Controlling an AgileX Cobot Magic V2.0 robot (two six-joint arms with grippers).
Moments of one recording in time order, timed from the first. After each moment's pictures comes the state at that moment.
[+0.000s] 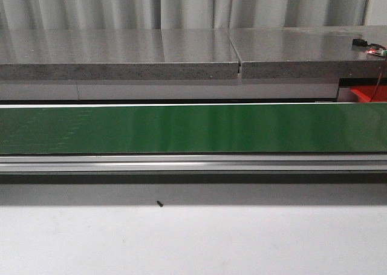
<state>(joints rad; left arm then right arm) 0.51 2.13 -1.89 -0.18 1.09 -0.23 -0.10 0.34 -0.40 0.04 0.52 -0.02</state>
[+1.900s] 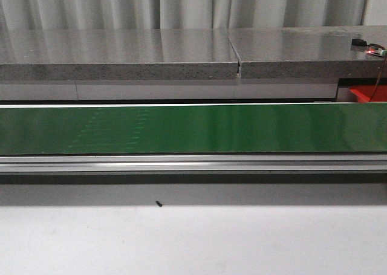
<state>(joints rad) 0.31 1.66 -1.29 -0.24 0.97 -0.04 -0.10 0.34 -0.40 0.04 0.52 -0.02</state>
